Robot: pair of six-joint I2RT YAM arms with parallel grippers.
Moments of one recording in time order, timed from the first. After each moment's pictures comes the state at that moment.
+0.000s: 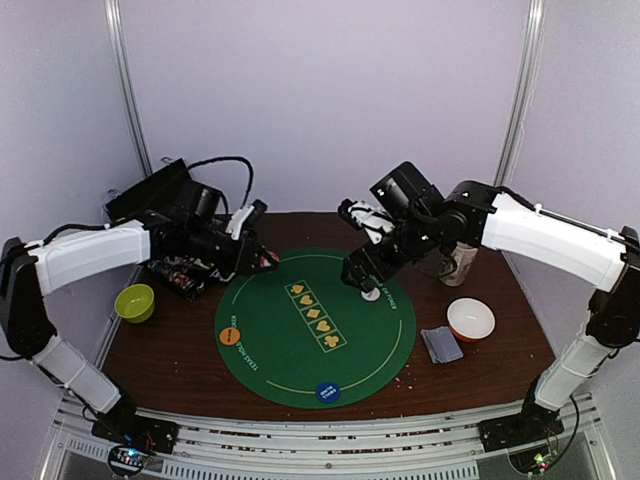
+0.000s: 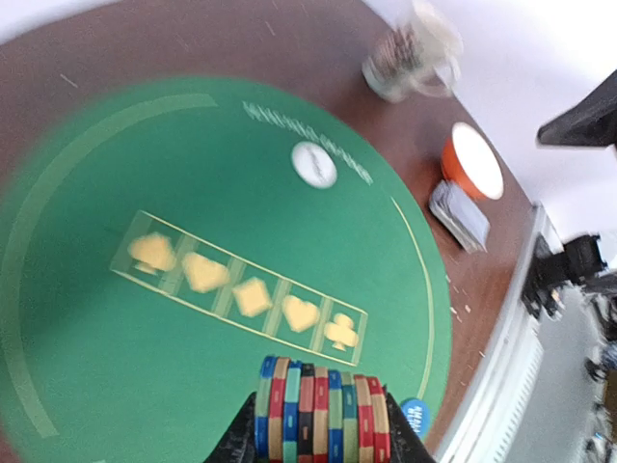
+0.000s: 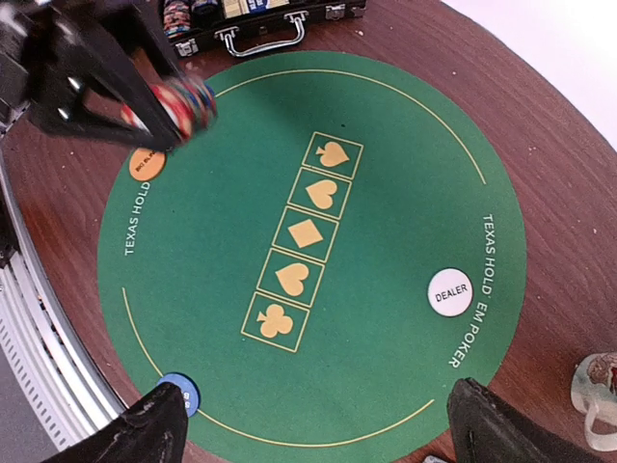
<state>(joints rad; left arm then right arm) -0.56 1.51 1.15 -0.38 0.50 -0.19 0.89 1.61 1.54 -0.82 0.07 0.10</state>
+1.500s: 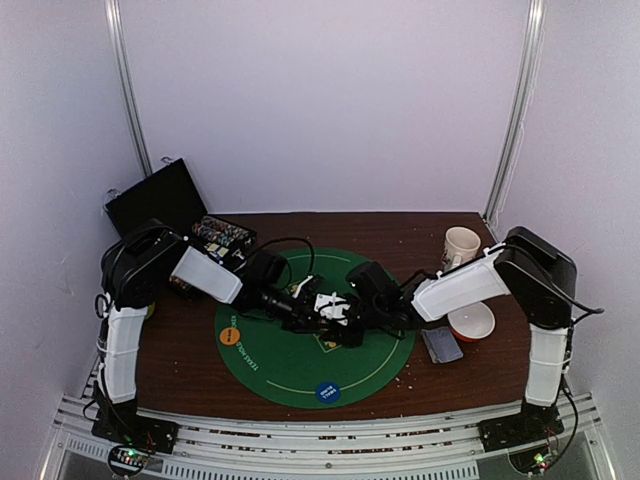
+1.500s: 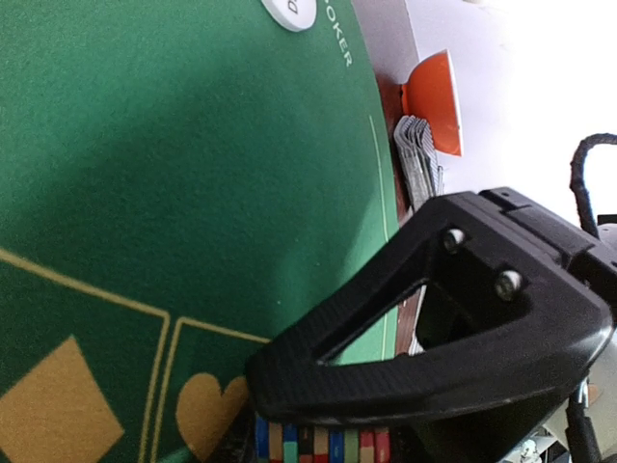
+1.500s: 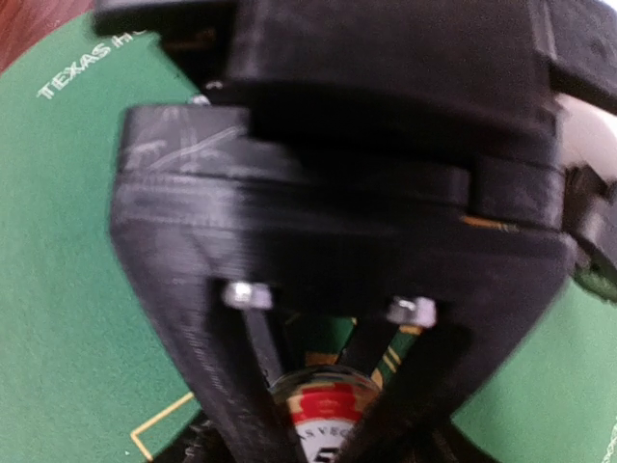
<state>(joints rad) -0.69 2.19 1.16 0.26 0.96 -0.66 0.88 1.97 1.06 0.16 -0.18 -0.50</state>
